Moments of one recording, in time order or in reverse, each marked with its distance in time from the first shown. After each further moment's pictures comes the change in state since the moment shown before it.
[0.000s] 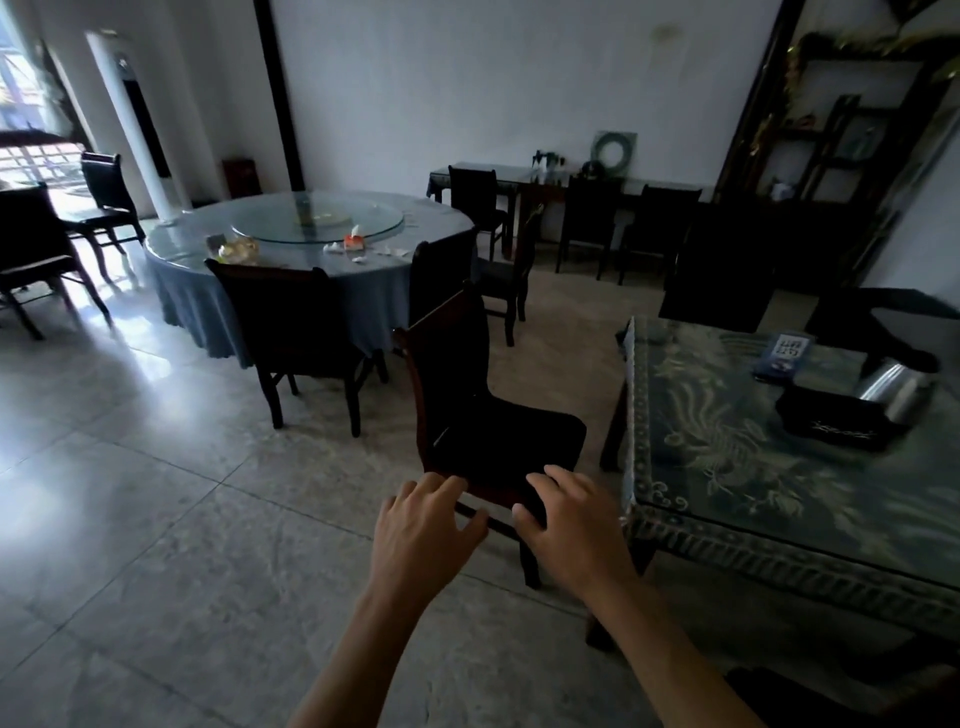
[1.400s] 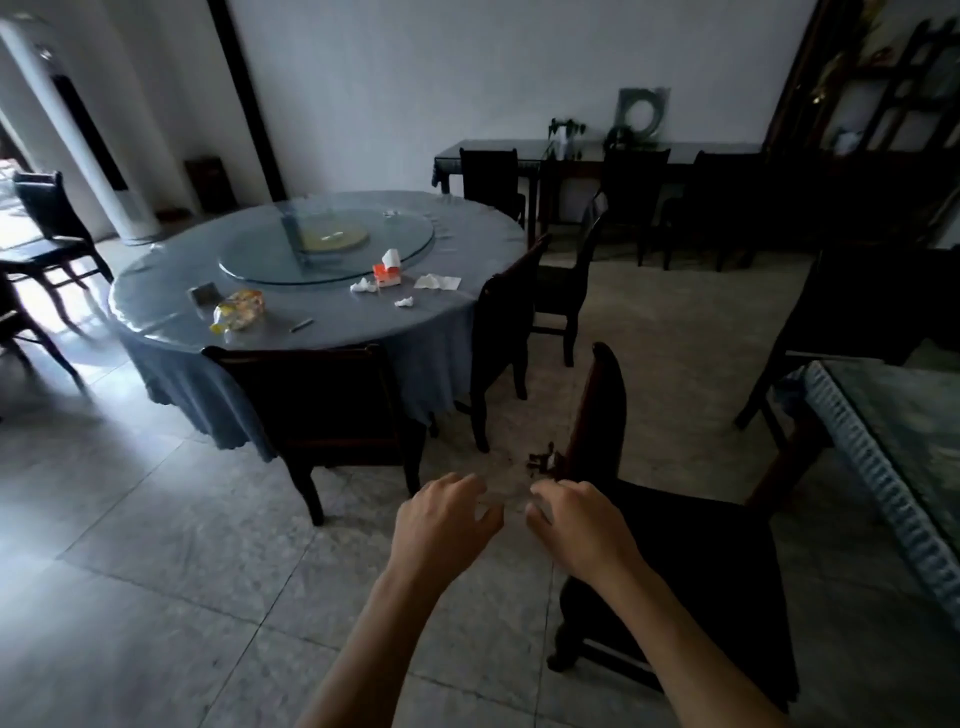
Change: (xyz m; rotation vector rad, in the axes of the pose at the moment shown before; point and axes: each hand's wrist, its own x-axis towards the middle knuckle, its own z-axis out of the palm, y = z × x) left_hand 0.519 -0.424 0.072 0.005 -0.197 0.087; right_hand 0.582 -0.232 0.218 0.159 -0.113 0.086
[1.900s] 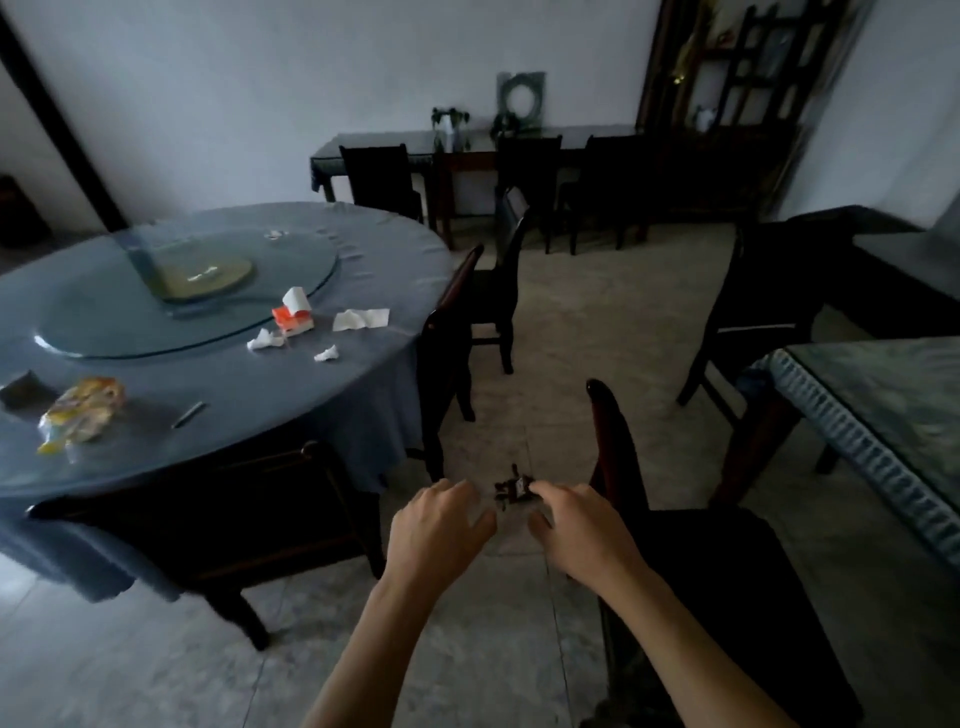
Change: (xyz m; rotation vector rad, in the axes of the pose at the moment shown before) left_hand 0.259 -0.114 0.062 -0.091 -0.088 0.173; right_hand 0.227 -0.005 0.049 0.027 0.092 0.239
